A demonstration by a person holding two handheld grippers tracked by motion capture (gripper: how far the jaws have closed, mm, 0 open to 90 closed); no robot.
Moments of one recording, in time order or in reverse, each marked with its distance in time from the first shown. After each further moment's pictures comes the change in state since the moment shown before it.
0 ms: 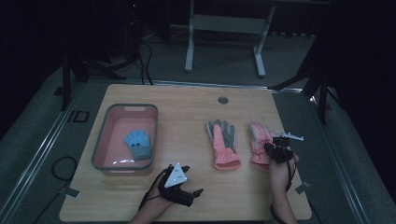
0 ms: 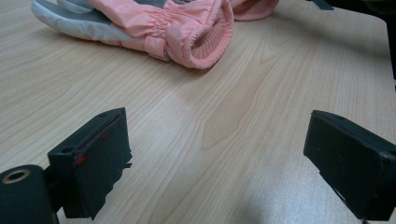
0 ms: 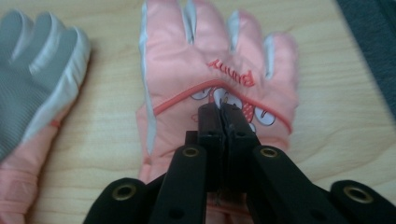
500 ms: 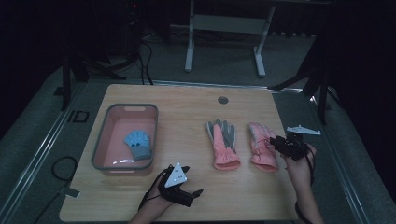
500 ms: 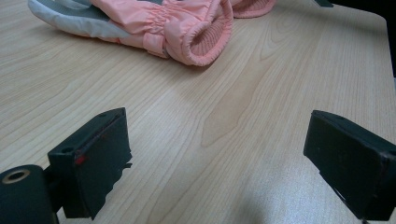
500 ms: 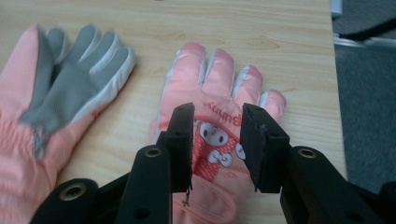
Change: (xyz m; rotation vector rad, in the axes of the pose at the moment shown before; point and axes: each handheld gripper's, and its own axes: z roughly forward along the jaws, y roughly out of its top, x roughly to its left) left arm 0.000 0.000 0.001 0.004 -0.005 -0.007; right arm -0.035 0.029 -0.035 -0.063 0.194 -0.266
